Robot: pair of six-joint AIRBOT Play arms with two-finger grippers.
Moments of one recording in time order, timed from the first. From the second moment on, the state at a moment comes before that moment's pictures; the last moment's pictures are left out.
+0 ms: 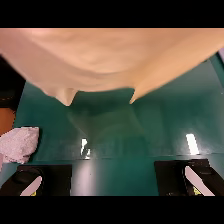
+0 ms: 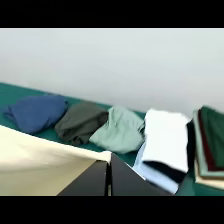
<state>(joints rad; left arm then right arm) -0.20 -0.74 1.89 1.34 -0.95 -1.25 -0.15 -0.81 1.89 -1.24 1.21 1.36</state>
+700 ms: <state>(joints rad) -0.20 -0.86 1.69 1.26 -1.00 -1.28 -0.15 -0.98 1.89 -1.39 1.37 1.41</state>
